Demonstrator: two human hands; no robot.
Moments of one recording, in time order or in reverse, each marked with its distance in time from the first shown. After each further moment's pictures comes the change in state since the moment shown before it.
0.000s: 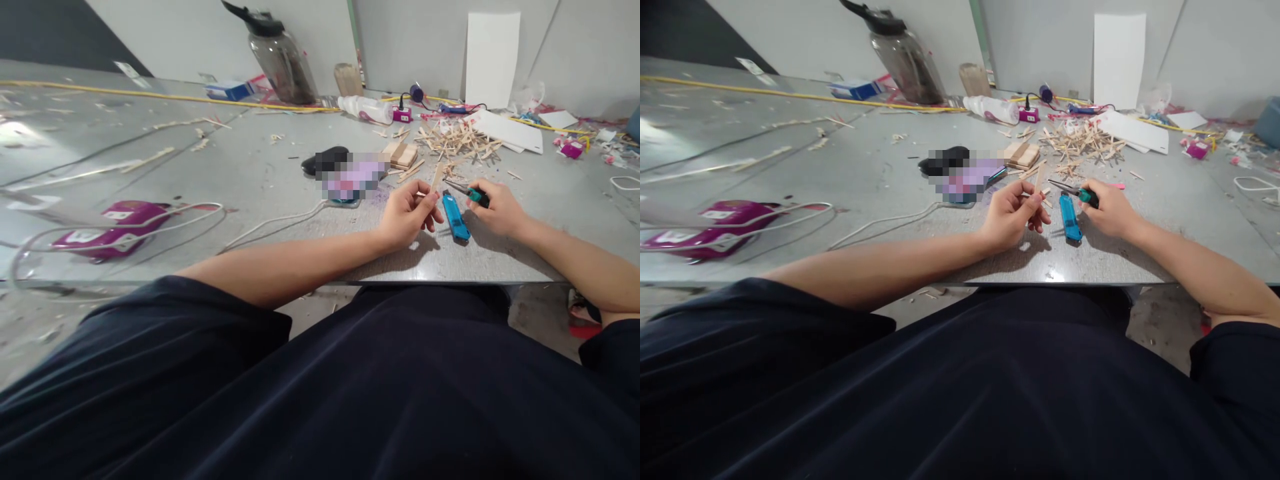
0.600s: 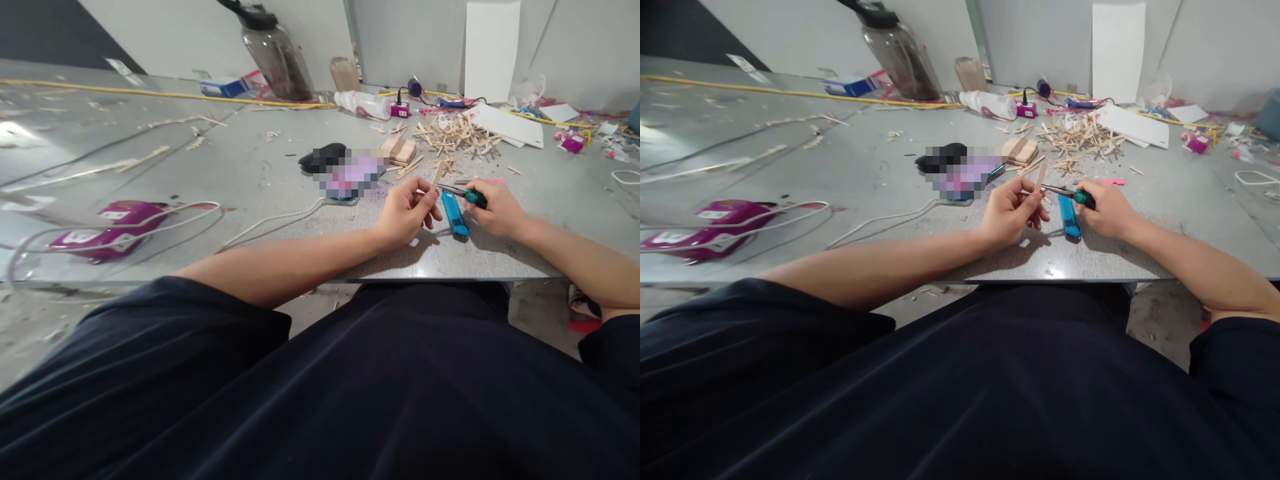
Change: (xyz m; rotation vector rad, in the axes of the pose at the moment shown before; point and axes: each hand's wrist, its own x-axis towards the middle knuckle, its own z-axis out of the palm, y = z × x) left_hand 0.001 -0.007 -0.001 0.042 0.002 0.020; right_hand -0.005 -0.008 0.003 0.037 -0.003 -0.079
